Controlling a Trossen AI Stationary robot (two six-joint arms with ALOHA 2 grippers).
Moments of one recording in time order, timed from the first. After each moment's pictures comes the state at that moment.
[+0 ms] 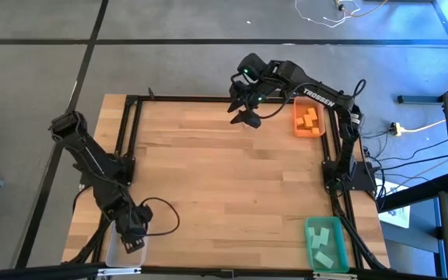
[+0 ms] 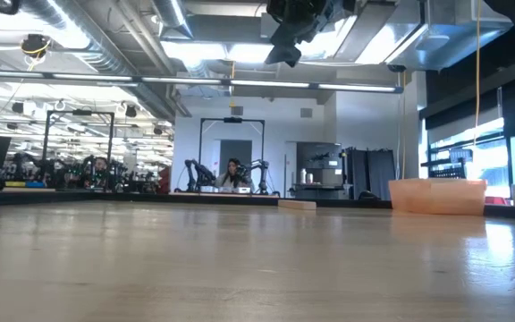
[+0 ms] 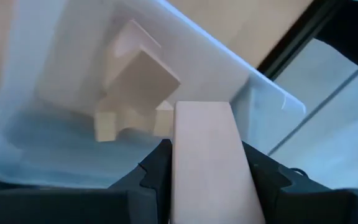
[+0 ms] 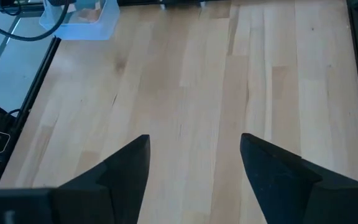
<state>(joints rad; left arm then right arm) -0.92 1.32 0.86 -0.69 0.33 -1.61 -0.46 1.90 2.05 -1.11 -0.57 -0.37</state>
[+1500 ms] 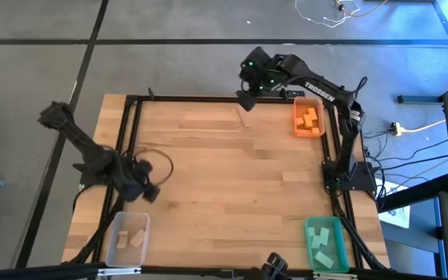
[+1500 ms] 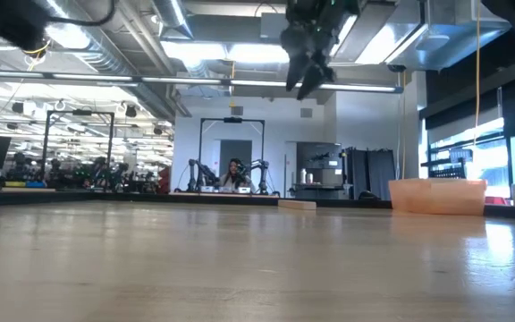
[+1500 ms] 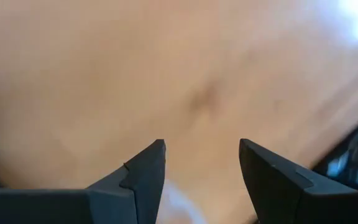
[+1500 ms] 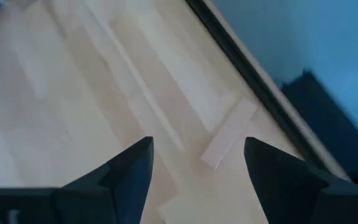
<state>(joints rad) -0.69 0.91 0.74 -0.90 -0.21 -1.77 -0.55 1.91 2.03 -1.17 -0.08 0.08</state>
